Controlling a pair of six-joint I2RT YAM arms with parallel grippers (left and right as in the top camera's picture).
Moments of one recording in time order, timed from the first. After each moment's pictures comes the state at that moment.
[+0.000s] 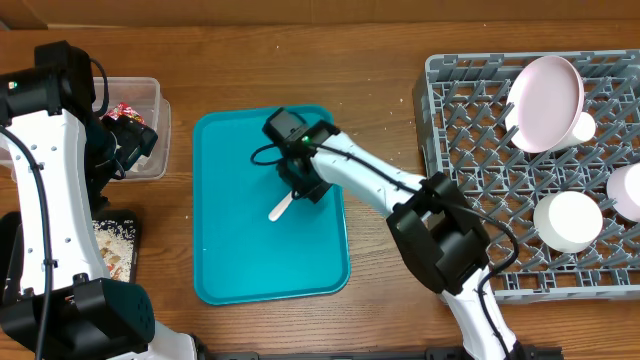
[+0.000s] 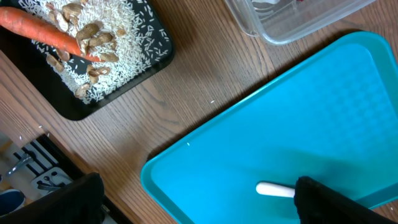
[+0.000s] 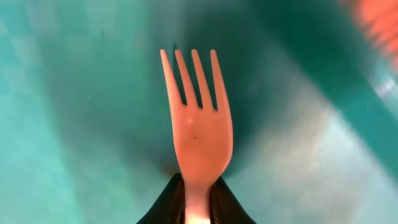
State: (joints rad) left arm 0.26 1.72 1.82 -1.61 -0.05 -0.79; right arm 0.72 2.28 1.78 -0.91 -0.05 1.41
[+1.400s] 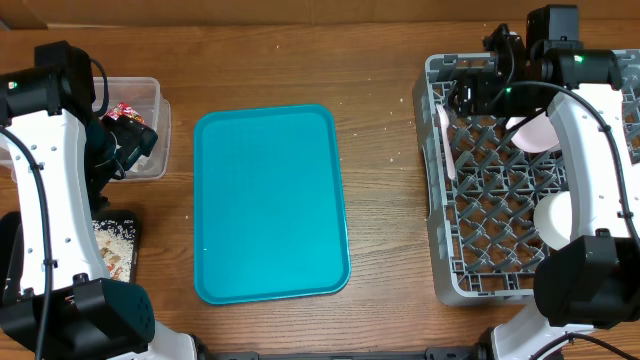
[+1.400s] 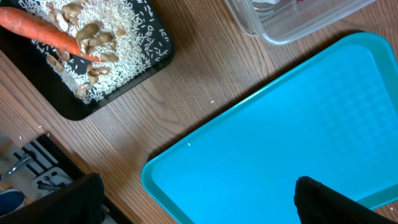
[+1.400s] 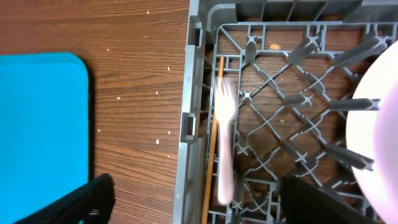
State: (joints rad) left arm 0.26 1.72 1.82 -1.61 -0.05 -0.79; right arm -0.06 1.82 1.77 -1.12 -0.27 -0.06
